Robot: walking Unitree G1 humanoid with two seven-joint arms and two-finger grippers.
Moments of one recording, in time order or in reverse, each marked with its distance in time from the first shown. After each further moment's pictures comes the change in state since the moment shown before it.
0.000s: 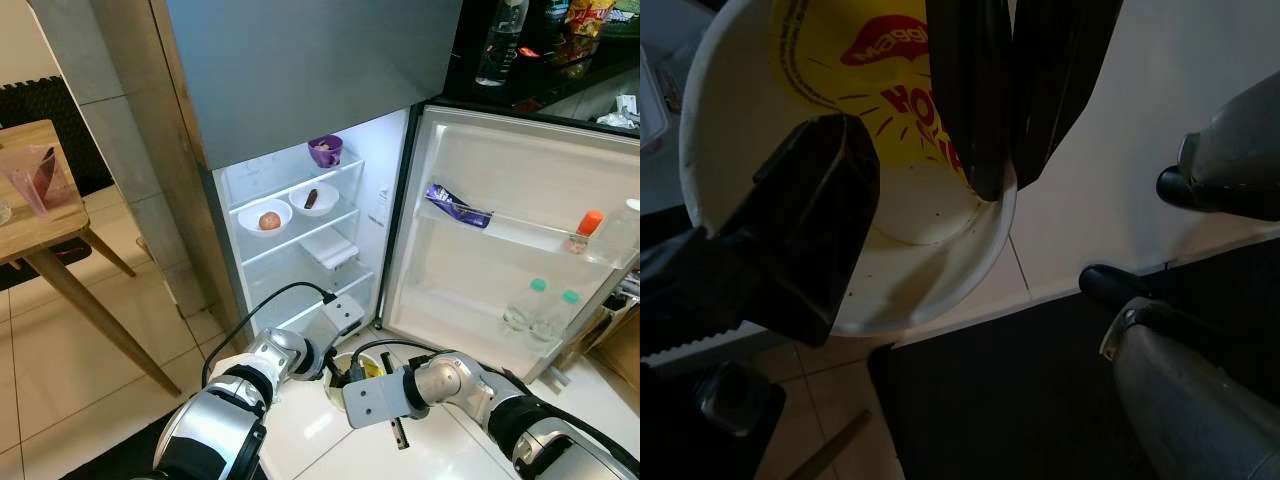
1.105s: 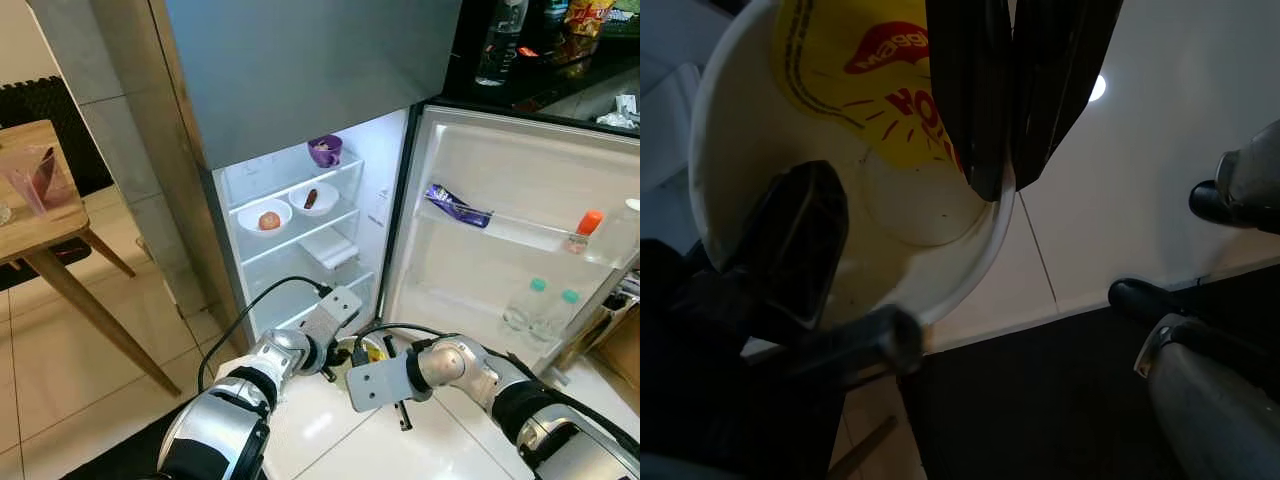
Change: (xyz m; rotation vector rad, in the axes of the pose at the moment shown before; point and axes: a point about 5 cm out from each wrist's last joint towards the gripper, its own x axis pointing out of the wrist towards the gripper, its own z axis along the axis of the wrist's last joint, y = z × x) left arm 0.001 0.004 0.004 -0.059 -0.062 0.120; right arm -0.013 -0.019 0.002 -0.046 0.015 -0.037
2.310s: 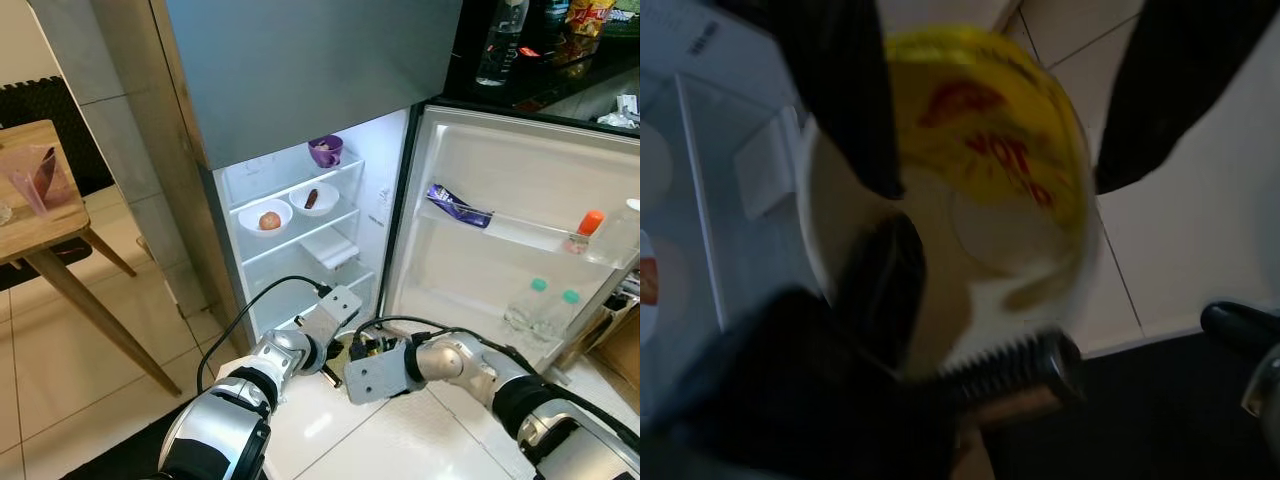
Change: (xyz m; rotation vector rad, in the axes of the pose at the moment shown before) left arm 0.000 0.001 -0.001 -0.001 0.004 0.024; right arm -0.008 -0.012 -0.004 -0.074 0.049 -0.155
